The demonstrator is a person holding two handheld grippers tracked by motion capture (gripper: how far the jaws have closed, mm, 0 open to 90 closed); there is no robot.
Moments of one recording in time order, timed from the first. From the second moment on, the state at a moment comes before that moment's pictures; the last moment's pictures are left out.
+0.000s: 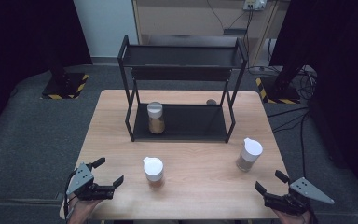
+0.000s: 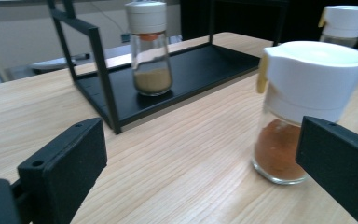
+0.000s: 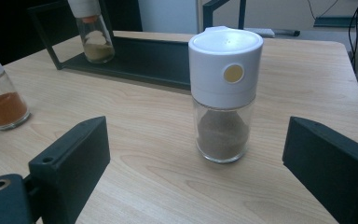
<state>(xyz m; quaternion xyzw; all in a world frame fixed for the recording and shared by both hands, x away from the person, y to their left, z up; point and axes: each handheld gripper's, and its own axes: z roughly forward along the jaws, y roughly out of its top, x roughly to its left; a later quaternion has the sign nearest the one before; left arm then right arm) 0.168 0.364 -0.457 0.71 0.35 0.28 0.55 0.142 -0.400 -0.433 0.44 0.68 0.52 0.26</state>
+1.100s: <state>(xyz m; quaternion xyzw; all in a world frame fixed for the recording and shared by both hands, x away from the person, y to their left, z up) 0.170 0.364 -0.456 0.72 0.35 0.27 0.54 0.146 -0.394 -0.423 0.41 0.70 0.53 0.24</state>
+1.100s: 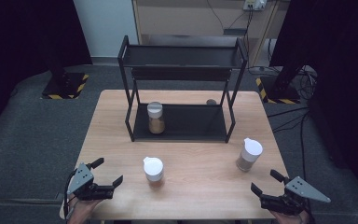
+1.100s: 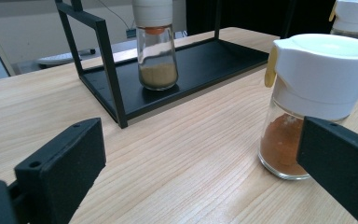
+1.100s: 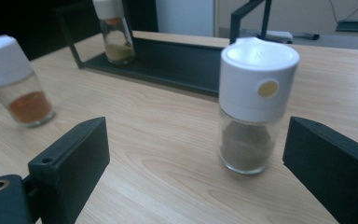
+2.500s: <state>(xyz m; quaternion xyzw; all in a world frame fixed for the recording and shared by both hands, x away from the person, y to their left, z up) 0.174 0.366 -0.457 0.72 0.35 0.25 0.54 0.238 -0.288 -0.350 0.24 0.76 0.58 0.14</state>
